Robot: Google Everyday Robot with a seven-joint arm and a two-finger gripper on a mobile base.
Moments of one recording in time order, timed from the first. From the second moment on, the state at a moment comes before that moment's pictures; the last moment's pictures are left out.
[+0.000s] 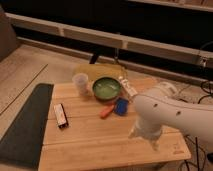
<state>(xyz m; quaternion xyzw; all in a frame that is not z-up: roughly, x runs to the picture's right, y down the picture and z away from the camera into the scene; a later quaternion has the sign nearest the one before) 0.177 0.214 0.586 -0.16 0.33 0.80 0.47</state>
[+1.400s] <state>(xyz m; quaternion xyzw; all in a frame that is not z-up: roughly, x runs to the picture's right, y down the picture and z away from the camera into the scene) 0.378 0.113 0.652 -0.07 0.32 0.87 0.36</state>
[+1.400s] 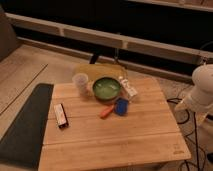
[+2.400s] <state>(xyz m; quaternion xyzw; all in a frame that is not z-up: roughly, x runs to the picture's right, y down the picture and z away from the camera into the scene) 0.288 0.003 0.746 -0.15 0.32 0.83 0.44</state>
